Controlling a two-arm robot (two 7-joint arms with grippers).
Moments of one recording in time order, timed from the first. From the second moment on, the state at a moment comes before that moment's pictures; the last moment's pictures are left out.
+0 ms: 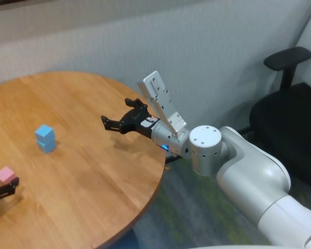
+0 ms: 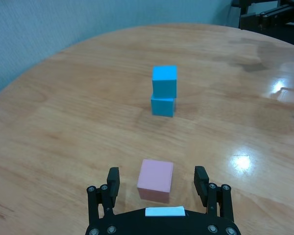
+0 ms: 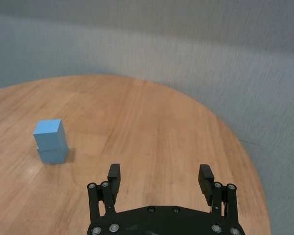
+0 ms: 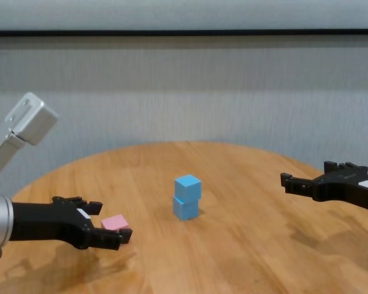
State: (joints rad) left arm -0.47 0.43 0.48 -1.02 -0.25 -0.03 -0.65; right arm 0.35 0.24 -0.25 -1.13 0.17 0.04 0.31
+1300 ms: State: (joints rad) left arm -0.49 0.40 0.49 -0.94 -0.24 -0.04 -0.65; right arm 0.35 0.24 -0.25 -1.13 0.17 0.04 0.31
